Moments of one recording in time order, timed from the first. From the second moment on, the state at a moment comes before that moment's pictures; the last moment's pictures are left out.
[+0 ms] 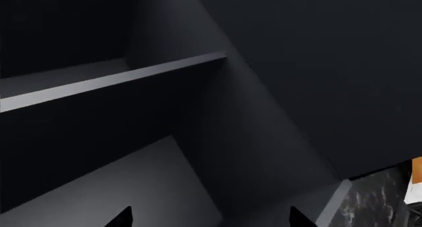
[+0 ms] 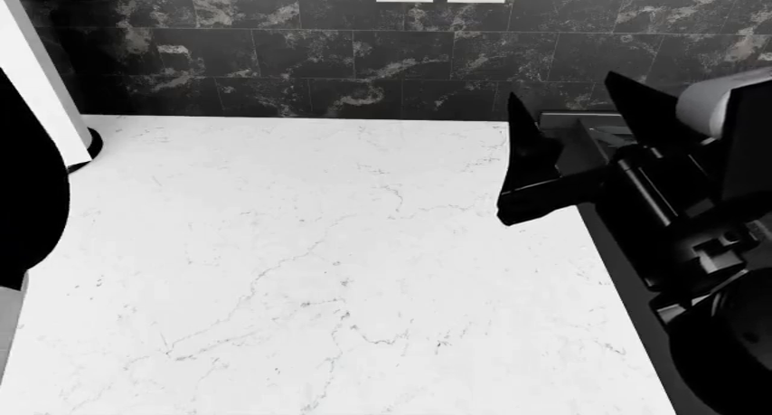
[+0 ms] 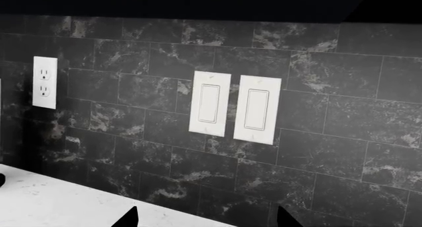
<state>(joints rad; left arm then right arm) -2.03 -0.07 0.07 -0.08 -0.11 -1.11 0.75 0.78 0.71 -0.13 -0.75 1.21 0.88 0.61</state>
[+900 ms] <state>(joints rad) -1.65 -0.25 0.19 0.52 -0.34 -1.49 0.88 0.77 0.73 -0.12 -0.77 1.23 0.86 0.63</state>
